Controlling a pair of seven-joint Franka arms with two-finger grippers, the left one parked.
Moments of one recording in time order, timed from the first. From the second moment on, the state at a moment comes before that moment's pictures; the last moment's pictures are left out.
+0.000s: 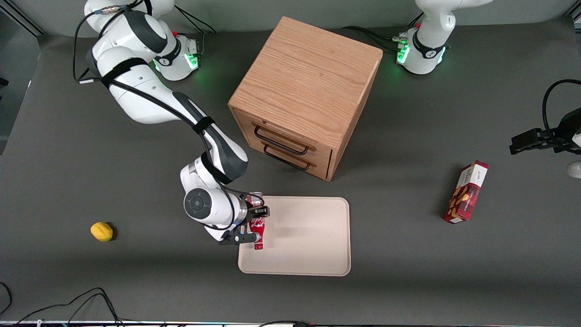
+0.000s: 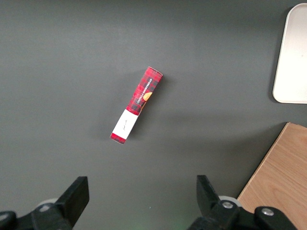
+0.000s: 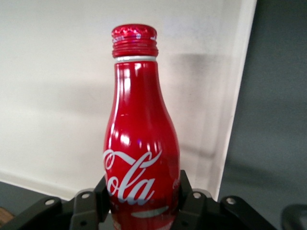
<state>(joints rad) 0.21 1.01 0.37 -1.15 -0.09 2.13 0.40</state>
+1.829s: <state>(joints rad) 0.21 1.08 0.33 -1.08 -0.09 2.23 0.42</state>
